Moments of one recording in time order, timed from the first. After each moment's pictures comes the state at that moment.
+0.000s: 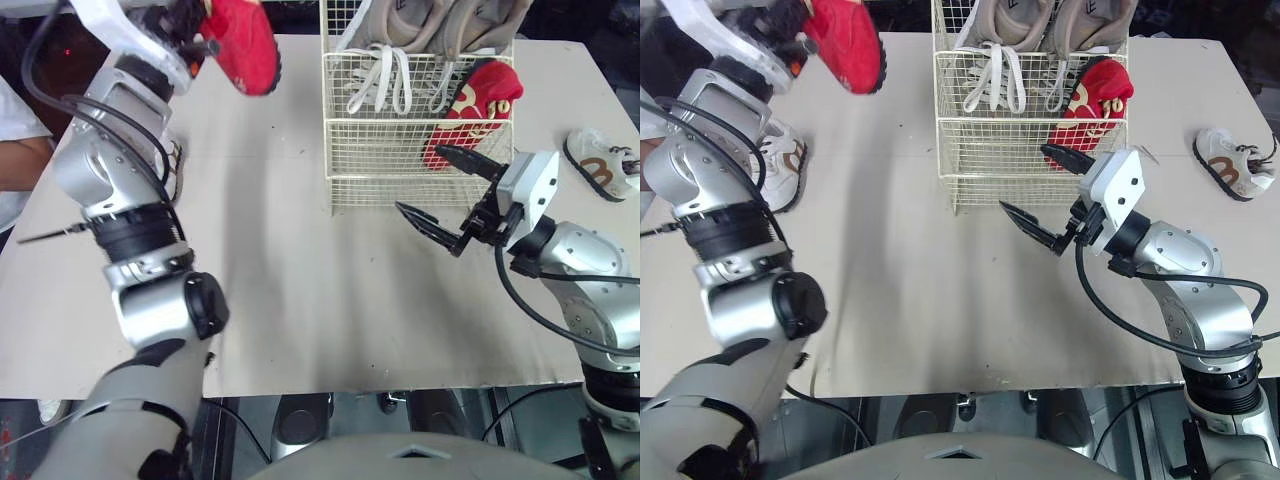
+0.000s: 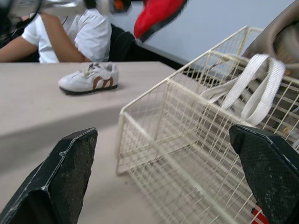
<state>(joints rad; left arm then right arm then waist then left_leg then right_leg) -0.97 0.34 0.44 0.05 -0.48 0.51 -0.35 -0.27 -0.51 -0.01 -0.56 0.47 0.39 0.62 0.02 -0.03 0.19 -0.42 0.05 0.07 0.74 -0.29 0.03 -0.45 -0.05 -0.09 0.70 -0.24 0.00</state>
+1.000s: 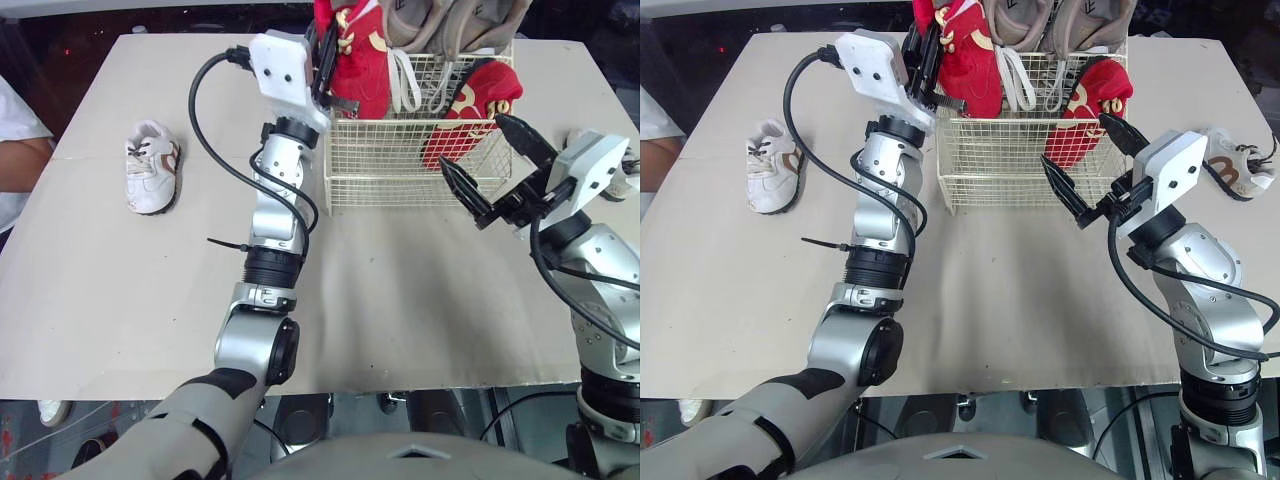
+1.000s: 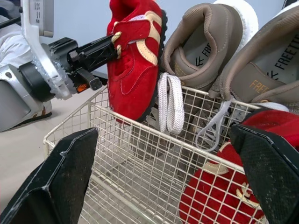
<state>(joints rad) -0.83 0.05 0.05 0.36 -0.08 -0.28 -0.20 -0.21 -0.43 -0.13 -0.59 0.47 0.36 0.45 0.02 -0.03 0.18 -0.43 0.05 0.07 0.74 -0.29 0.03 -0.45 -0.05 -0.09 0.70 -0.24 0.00</state>
